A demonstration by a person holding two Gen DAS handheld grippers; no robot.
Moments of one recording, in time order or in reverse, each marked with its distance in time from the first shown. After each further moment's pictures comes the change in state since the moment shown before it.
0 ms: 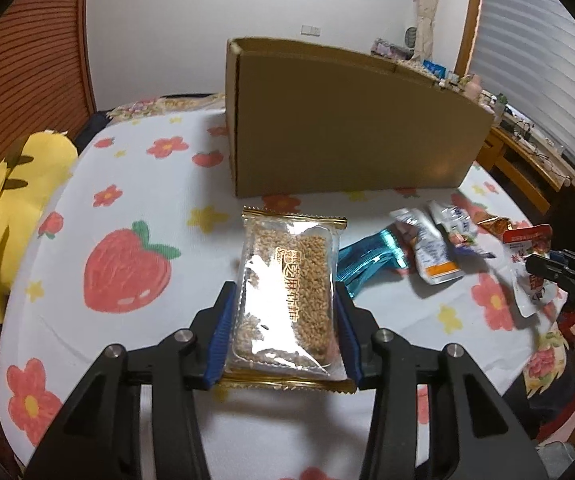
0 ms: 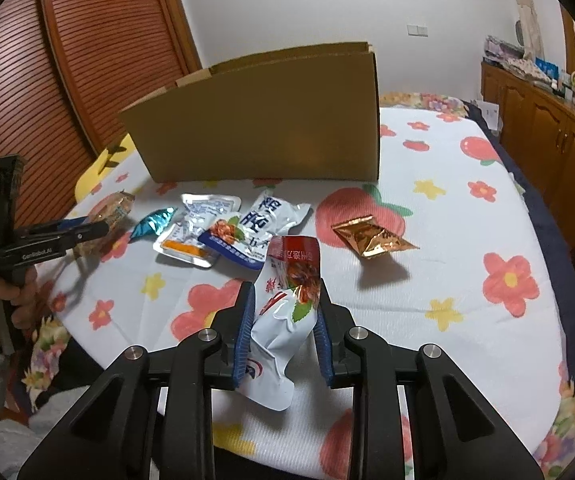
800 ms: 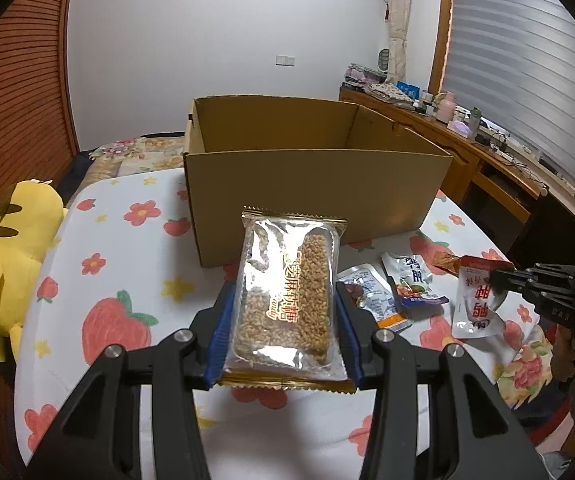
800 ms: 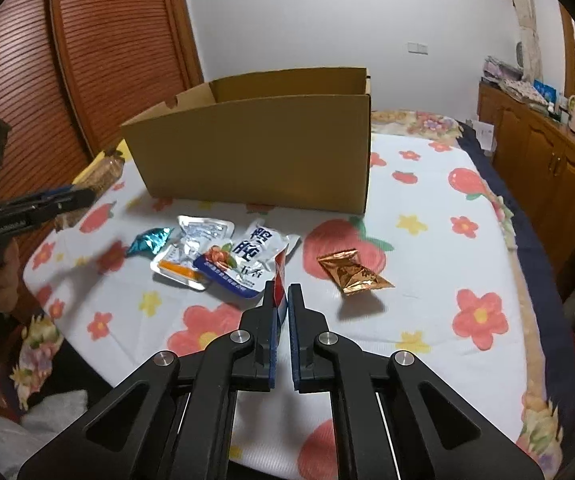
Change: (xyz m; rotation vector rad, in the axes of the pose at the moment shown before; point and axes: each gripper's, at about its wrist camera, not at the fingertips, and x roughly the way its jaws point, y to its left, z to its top) left arm -0.030 -0.033 0.037 0.062 -0.101 -0.051; right arm -0.011 0.002 0.019 -0.056 -0.028 -0.048
